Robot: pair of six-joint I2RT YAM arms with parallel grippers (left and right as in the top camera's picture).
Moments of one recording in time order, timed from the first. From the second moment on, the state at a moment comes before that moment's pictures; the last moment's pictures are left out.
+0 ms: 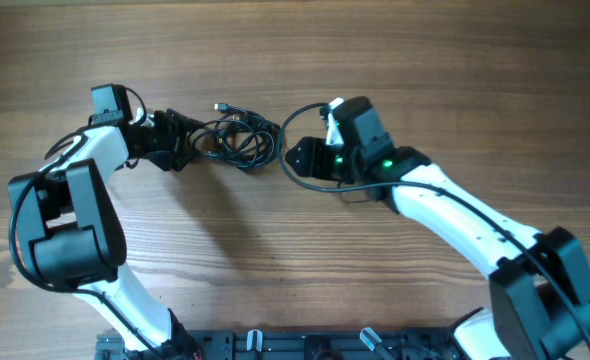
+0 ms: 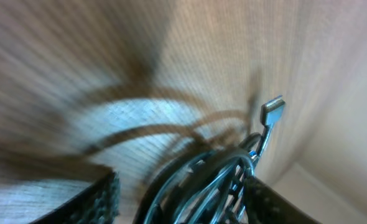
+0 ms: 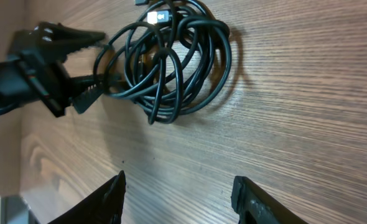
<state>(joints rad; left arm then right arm) 0.22 1.98 1.13 -0.38 0.69 -0.88 0.56 1.65 1.00 -0.21 -0.34 0.70</state>
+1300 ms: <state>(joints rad) -0.07 1.86 1.12 -0.47 0.31 -0.65 0.58 2.02 1.01 0.32 -0.44 1.01</state>
